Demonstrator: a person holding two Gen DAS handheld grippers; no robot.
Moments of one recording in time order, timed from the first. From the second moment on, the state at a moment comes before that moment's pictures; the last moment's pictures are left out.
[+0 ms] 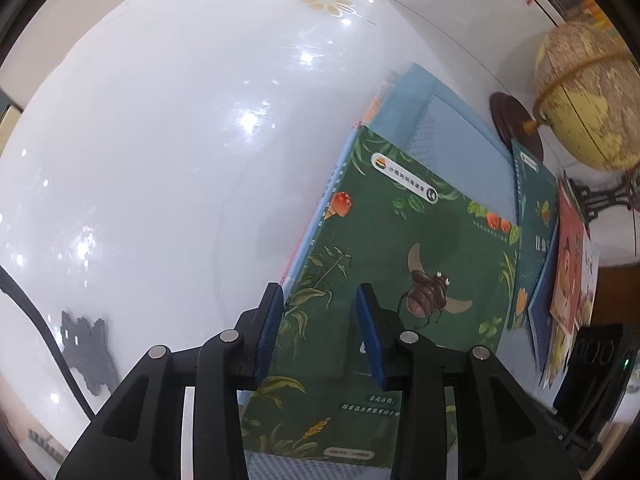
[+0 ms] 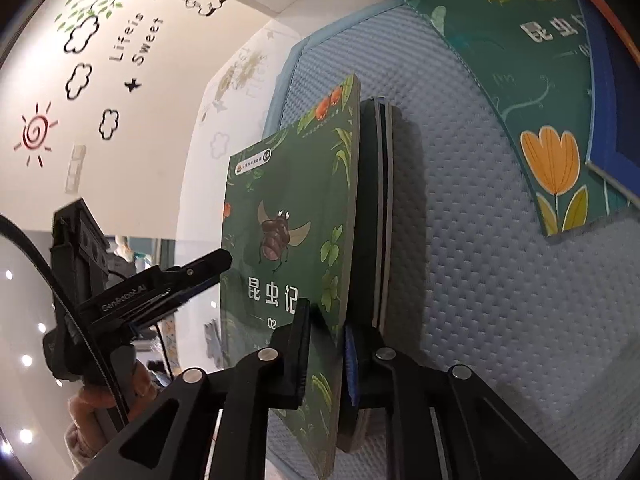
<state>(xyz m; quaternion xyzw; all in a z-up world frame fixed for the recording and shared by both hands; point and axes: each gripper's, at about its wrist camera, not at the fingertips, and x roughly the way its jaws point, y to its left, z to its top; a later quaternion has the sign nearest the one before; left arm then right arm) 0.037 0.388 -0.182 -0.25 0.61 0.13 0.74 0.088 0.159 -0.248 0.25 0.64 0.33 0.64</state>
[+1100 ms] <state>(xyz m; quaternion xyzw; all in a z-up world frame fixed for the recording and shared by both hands) 0.147 0.065 -0.166 -0.09 0.56 0.00 0.82 0.089 -0.182 -0.215 0.20 0.54 0.10 0.81</state>
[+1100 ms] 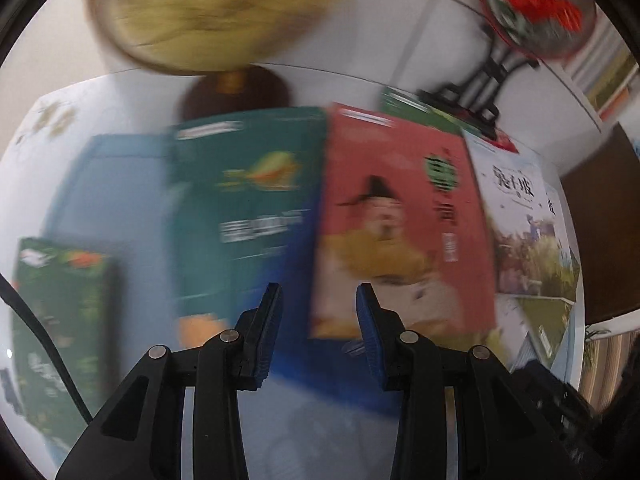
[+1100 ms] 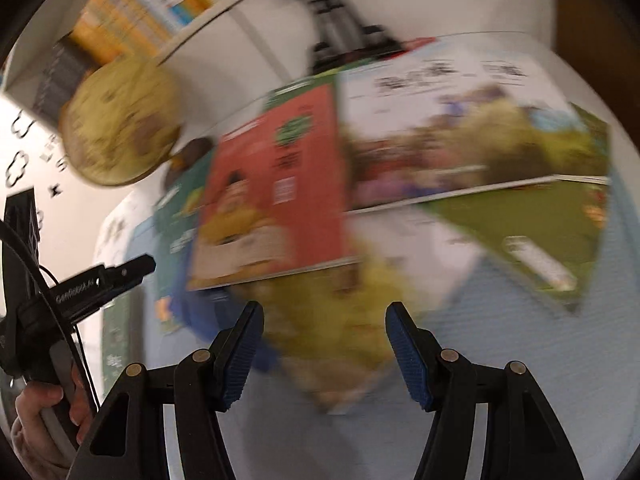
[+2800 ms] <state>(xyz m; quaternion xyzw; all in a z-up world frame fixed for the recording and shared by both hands) 0.168 -0.014 -0.219 -0.03 0.40 0.06 0.91 0.111 -0.206 -0.241 0.10 0.53 0.06 0.84</state>
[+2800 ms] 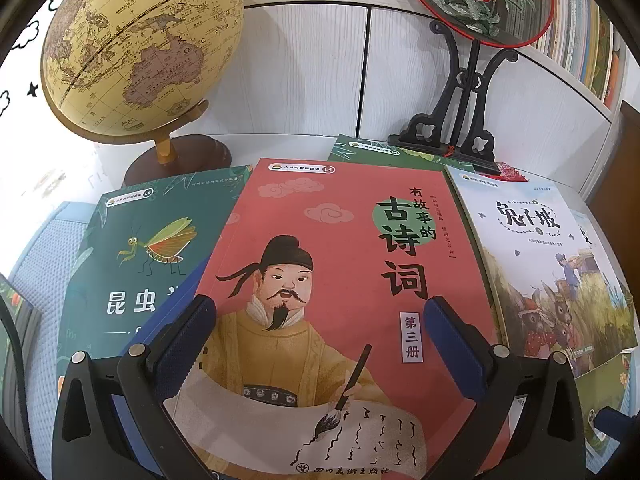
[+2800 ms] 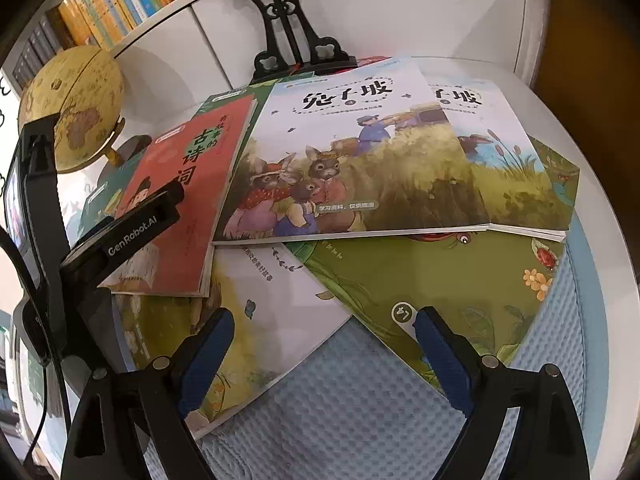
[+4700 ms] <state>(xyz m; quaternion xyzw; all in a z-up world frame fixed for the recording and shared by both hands) 0.168 -0.014 -0.219 -0.03 0.40 0.06 0.91 0.111 -0.200 -0.249 0.08 0.52 0.09 0.84</state>
